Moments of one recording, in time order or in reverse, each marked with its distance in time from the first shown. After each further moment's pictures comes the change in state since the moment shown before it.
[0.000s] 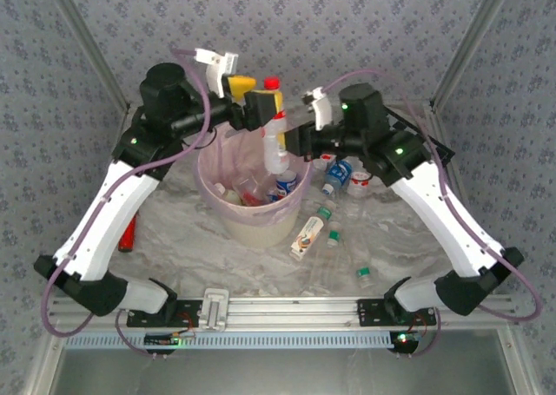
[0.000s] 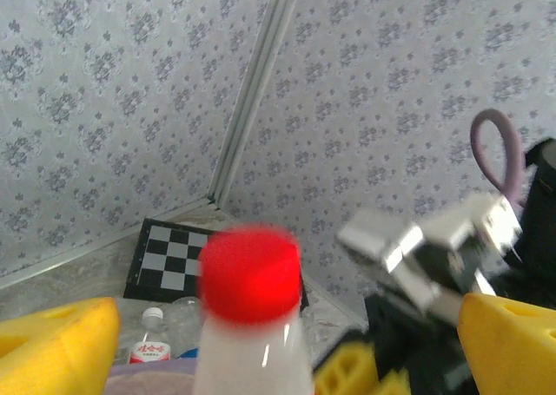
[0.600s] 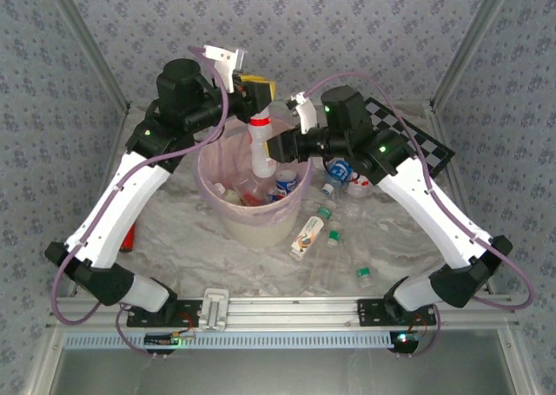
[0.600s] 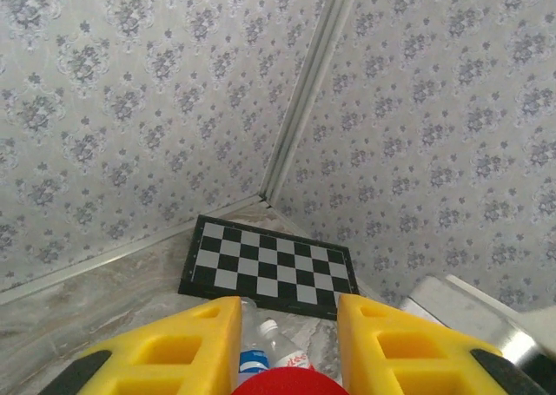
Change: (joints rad) left arm -0.013 0.056 0.027 -0.018 -0.129 0.061; right arm 0.042 0.047 0.023 0.003 0.030 -0.022
